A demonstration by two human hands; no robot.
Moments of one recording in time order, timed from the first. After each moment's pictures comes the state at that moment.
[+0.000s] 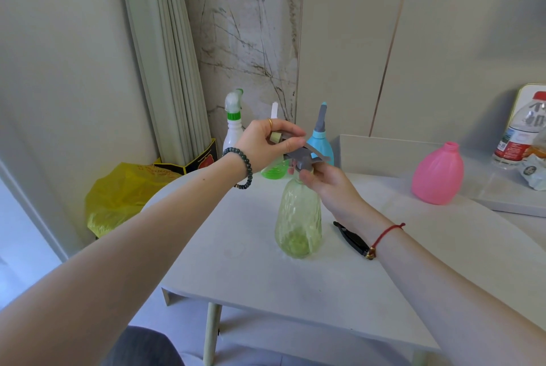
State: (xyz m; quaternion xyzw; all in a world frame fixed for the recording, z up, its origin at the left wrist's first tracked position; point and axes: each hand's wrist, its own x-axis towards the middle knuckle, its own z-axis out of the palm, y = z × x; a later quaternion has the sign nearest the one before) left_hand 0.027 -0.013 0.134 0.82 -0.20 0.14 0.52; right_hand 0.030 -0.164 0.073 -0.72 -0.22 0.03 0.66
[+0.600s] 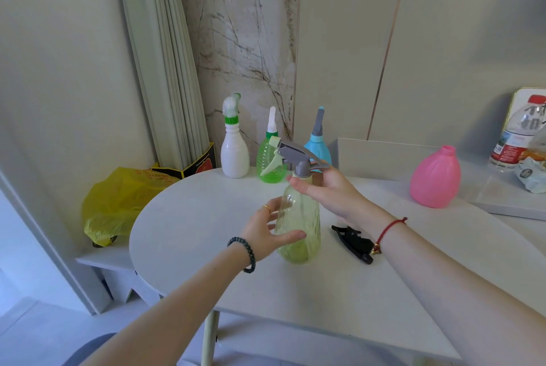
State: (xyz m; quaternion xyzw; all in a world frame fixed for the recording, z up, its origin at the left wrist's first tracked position) left_hand 0.005 -0.022 0.002 0.83 -0.07 0.01 0.56; right_hand 0.032 -0.171 0.081 -0.75 -0.21 0.07 0.63
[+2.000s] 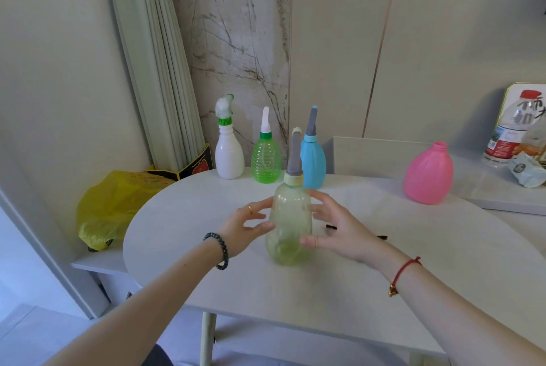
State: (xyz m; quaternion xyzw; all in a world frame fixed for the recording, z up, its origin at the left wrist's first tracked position) left_hand 0.005 0.006 0.010 0.85 -0.09 0.00 0.51; right_hand 0.018 -0.211 0.027 -0.80 -0.22 0.13 0.54
